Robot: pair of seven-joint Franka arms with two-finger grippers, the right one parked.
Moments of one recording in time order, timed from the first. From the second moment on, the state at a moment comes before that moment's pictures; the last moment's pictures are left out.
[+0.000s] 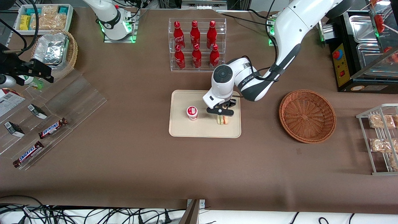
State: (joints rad) arm -0.16 0.73 -0.60 -1.71 0.54 2.21 -0.88
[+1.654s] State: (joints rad) arm 0.12 0.42 -0.60 -1.47 0.36 1.88 -0.84
